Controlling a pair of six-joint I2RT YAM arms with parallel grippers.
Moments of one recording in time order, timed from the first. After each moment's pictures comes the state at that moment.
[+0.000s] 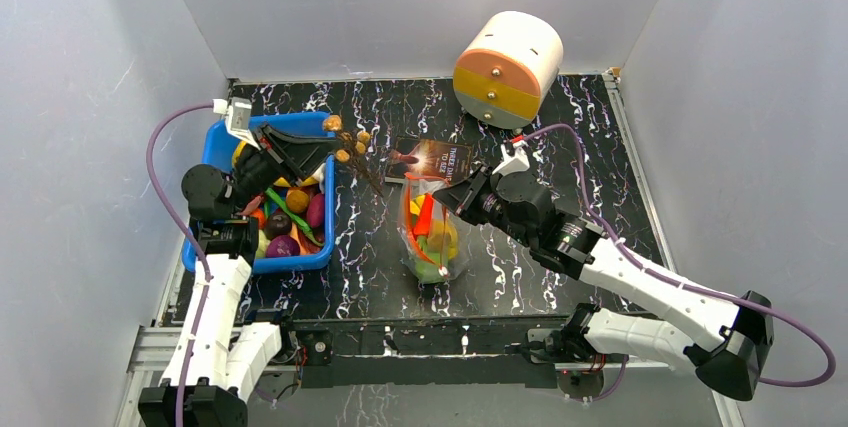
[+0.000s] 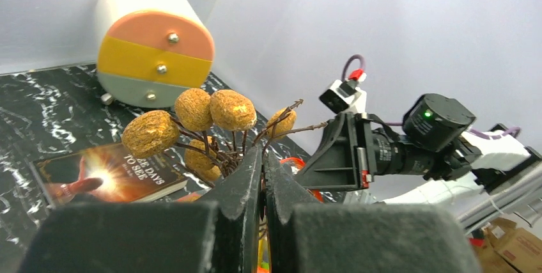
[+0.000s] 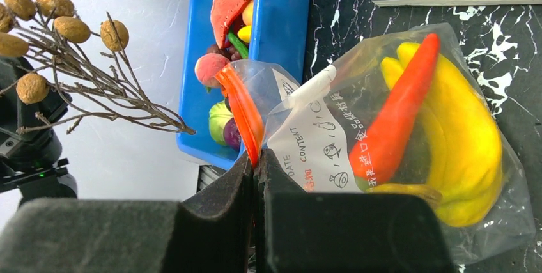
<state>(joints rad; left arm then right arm) 0.02 0.83 0.75 0.41 0.89 -0.82 0.89 0.98 0.84 -0.15 0.18 1.06</state>
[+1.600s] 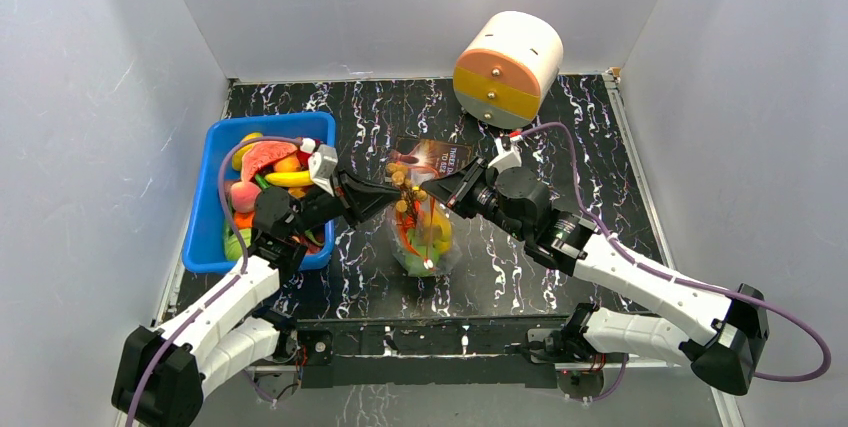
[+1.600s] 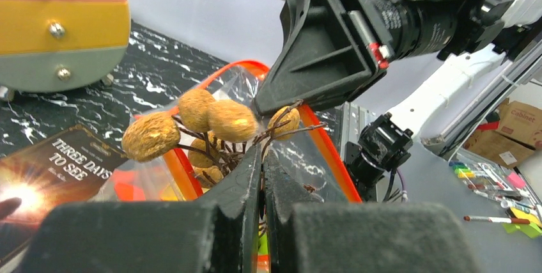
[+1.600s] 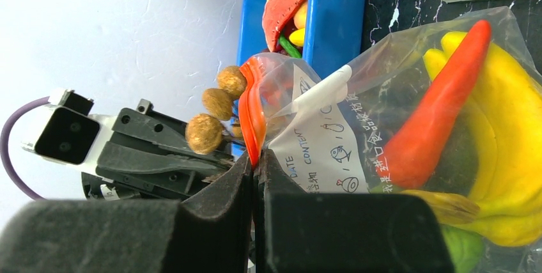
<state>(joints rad) -0.45 0.92 0.46 0.73 0.76 -0.51 0.89 1.02 0.85 -0.02 0.14 1.18</state>
